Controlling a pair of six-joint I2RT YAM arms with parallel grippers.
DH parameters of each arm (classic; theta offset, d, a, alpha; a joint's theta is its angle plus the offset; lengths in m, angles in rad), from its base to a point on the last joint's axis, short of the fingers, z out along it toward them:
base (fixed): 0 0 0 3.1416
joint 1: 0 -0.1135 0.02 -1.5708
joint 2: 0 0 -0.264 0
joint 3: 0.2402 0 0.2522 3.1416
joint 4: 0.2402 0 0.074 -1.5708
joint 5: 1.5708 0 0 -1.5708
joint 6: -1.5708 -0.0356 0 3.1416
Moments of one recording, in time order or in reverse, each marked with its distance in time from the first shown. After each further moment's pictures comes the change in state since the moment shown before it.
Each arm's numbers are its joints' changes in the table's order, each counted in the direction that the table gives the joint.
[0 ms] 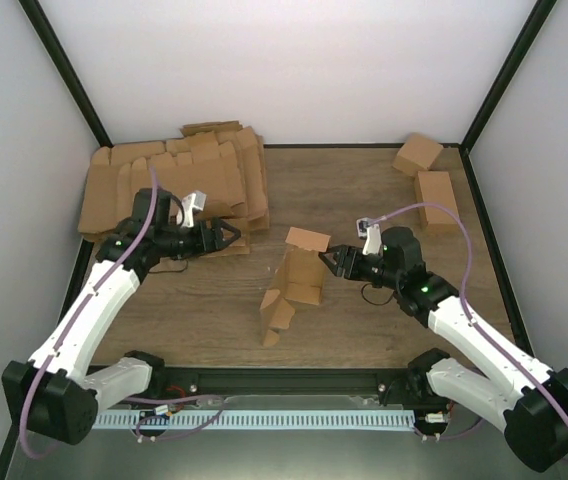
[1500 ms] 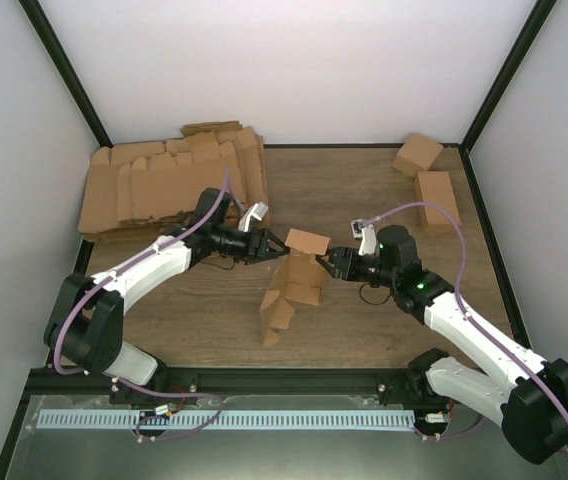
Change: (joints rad) left arm 0.180 -0.392 -0.064 -0.428 0.340 0.078; right arm 0.000 -0.048 0.000 -0.017 -0.047 0.021
